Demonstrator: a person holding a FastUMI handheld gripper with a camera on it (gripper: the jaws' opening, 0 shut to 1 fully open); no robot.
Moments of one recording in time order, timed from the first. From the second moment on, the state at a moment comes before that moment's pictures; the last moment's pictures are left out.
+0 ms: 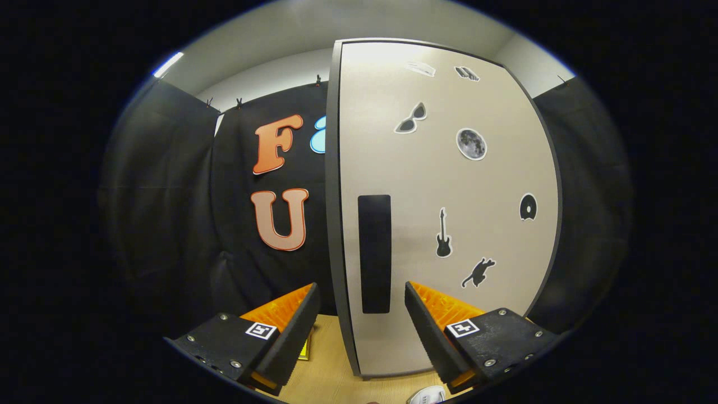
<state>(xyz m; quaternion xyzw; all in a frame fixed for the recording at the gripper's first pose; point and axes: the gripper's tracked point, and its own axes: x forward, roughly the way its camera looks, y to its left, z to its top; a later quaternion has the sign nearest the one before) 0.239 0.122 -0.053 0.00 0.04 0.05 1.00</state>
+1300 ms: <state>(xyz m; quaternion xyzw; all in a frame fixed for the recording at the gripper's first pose) 0.273 0.114 -0.055 0.00 0.05 0.03 1.00</state>
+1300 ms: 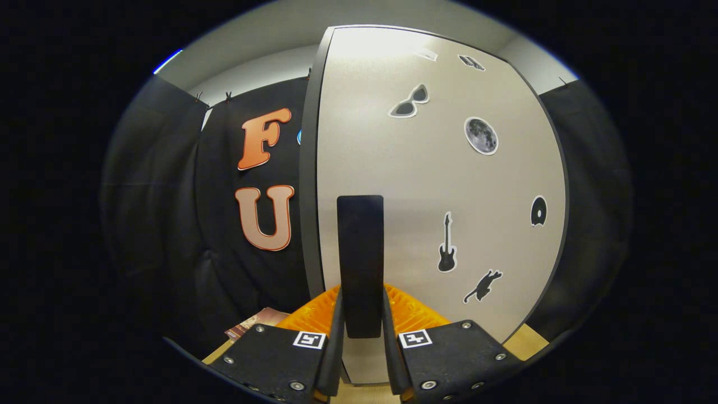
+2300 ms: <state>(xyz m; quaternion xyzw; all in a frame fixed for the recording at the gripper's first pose) 0.200 0.072 -0.050 0.03 0.06 0.06 1.00</state>
